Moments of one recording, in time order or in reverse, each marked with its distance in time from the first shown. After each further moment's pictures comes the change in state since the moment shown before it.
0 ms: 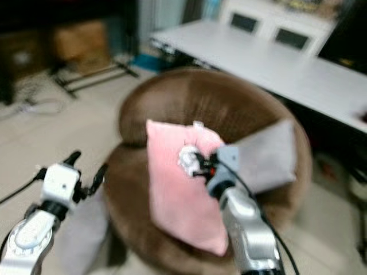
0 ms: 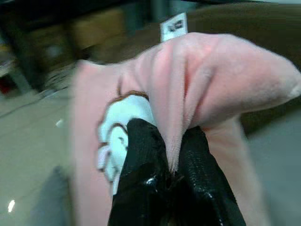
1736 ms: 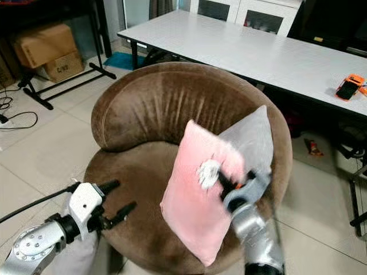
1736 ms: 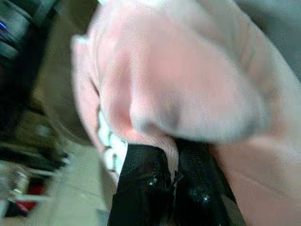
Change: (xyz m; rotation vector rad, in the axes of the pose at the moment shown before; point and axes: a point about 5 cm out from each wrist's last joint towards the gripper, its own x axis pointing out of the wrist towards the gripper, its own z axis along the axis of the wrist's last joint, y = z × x) left arm -0.016 -0.034 -0.010 -0.079 0.141 -0.529; right arm 0.000 -0.041 -0.065 0.677 0.118 -0.223
